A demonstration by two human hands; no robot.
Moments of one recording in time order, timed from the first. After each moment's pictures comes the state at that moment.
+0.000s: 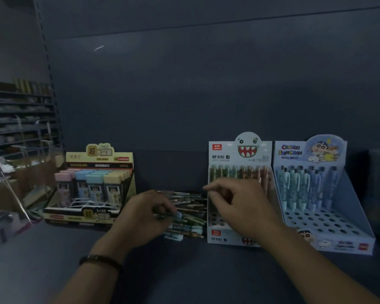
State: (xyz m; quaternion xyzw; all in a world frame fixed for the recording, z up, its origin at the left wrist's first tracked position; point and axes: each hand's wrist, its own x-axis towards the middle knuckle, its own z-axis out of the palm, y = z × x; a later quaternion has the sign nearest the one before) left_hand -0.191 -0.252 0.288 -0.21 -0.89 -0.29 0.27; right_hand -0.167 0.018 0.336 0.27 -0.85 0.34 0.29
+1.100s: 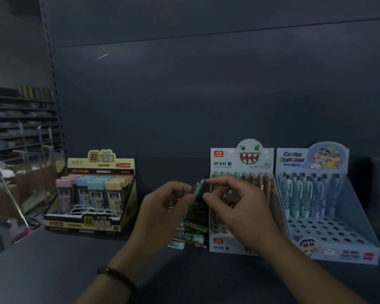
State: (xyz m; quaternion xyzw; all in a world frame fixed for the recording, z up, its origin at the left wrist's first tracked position) left_hand -0.177 -0.197 0.305 -0.23 -0.74 -0.54 0.33; right_hand -0.164 0.007 0.333 0.28 -0.75 0.53 0.28
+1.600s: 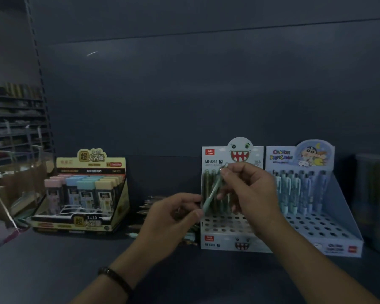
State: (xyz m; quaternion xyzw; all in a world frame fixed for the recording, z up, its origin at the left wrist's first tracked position) left_hand -0.167 -0.178 0.298 -0.25 -0.78 -0.54 0.19; right_hand -0.167 0.024 0.348 0.20 -0.63 0.70 0.24
